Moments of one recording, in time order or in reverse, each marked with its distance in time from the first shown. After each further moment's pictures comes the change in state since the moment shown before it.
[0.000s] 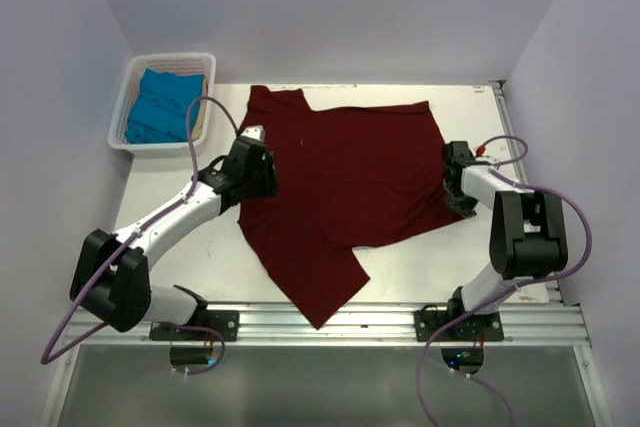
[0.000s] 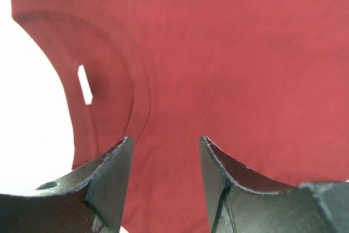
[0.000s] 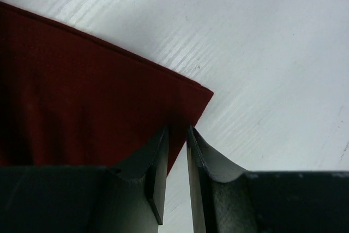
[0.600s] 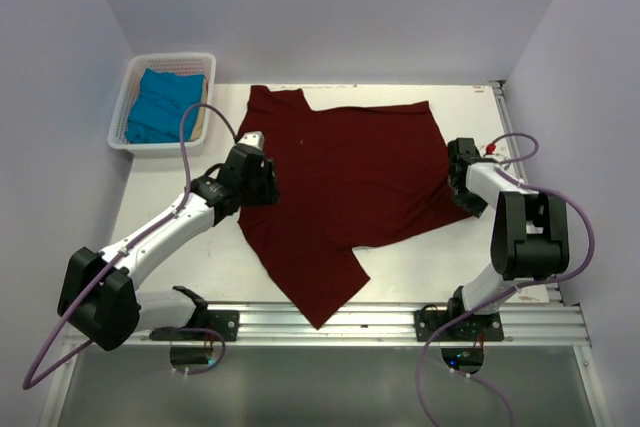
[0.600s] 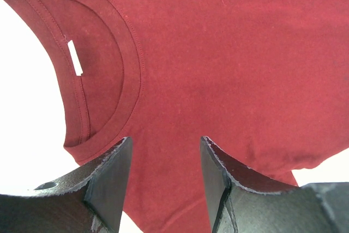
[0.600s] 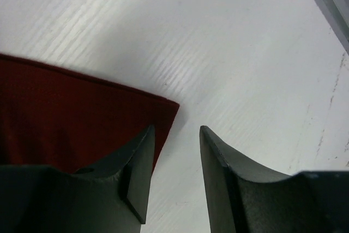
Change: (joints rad) left arm -0.045 -0.117 -0.055 -0.060 0.006 -0.040; right arm -0.027 0.002 0.032 -0.047 0.070 0.030
